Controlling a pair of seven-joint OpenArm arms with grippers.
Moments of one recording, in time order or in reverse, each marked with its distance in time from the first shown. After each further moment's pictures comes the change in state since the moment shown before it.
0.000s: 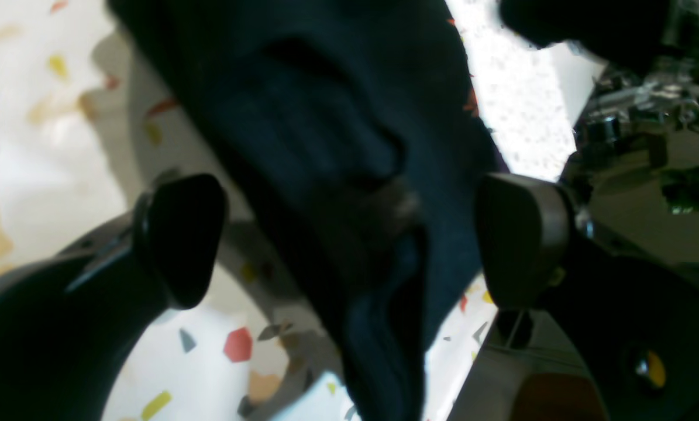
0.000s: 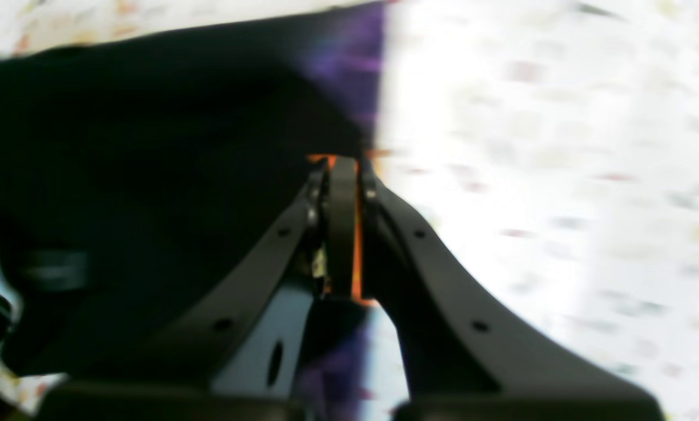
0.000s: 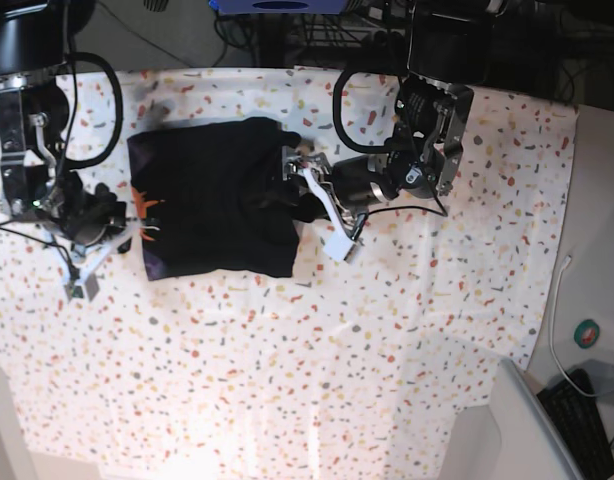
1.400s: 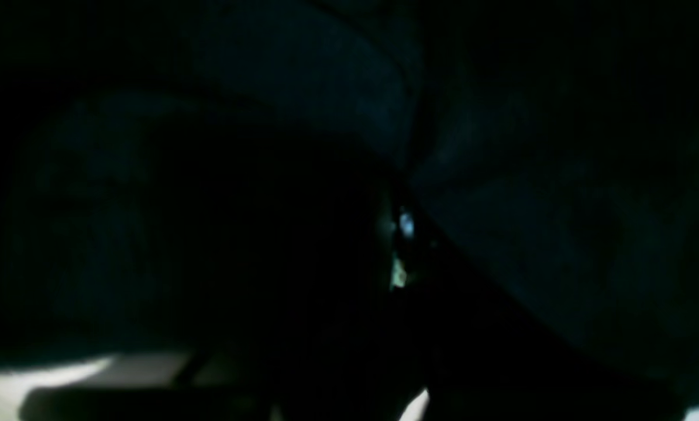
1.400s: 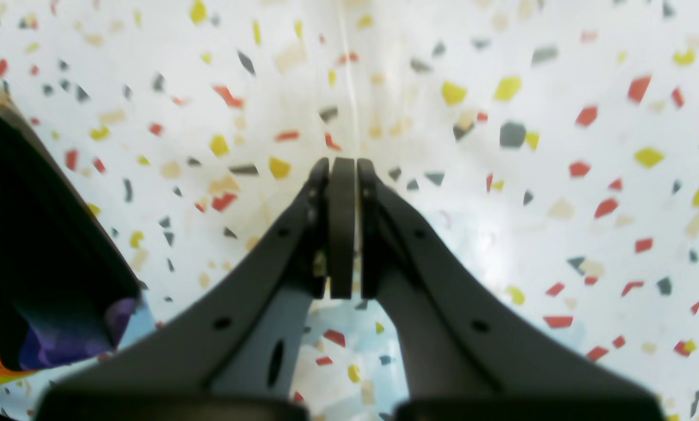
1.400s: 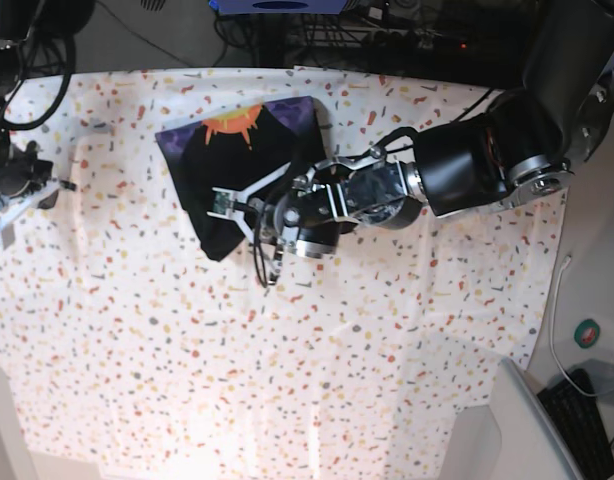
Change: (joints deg) left arm -32.3 -9.0 78.8 2.4 34.1 13.2 -4.1; right arm -8.1 -0.3 22.8 -3.1 -0.3 11.0 0.0
